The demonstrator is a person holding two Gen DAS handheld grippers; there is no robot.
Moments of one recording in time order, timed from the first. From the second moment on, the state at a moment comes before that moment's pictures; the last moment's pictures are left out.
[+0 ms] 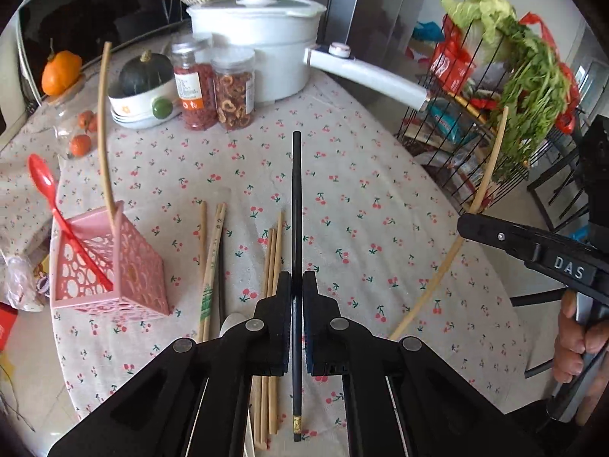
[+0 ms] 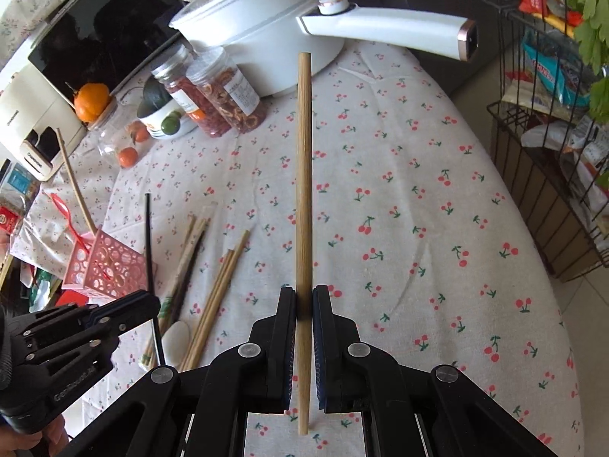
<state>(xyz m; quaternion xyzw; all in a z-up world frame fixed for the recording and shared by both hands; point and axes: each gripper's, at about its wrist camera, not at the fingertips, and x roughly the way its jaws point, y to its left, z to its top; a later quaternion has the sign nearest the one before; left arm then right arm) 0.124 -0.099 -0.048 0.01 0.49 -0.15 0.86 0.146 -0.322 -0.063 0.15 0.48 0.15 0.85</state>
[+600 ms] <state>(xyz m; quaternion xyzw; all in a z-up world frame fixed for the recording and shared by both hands) 0.031 0.028 0.094 -0.07 0.21 -0.08 0.97 0.102 -0.261 0.023 0.11 0.33 0.17 0.92</state>
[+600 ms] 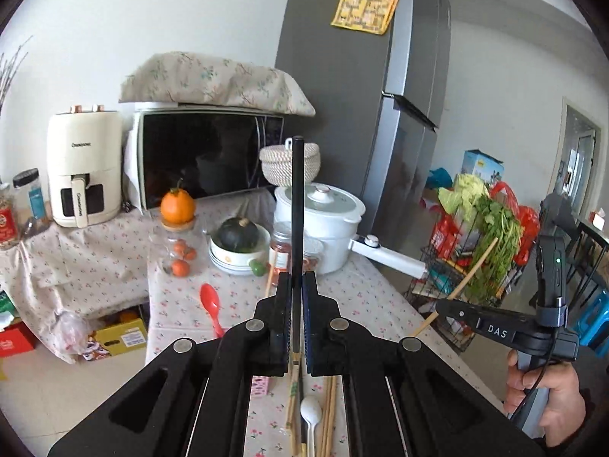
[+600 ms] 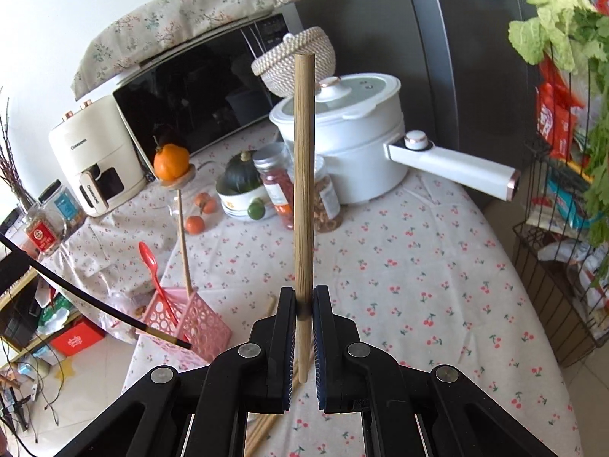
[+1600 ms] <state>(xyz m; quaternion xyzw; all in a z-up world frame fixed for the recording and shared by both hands) 0.132 0.065 0.003 -0.05 0.33 -0.03 0.94 0.104 -0.169 0.025 0.09 0.30 0.24 0.92</state>
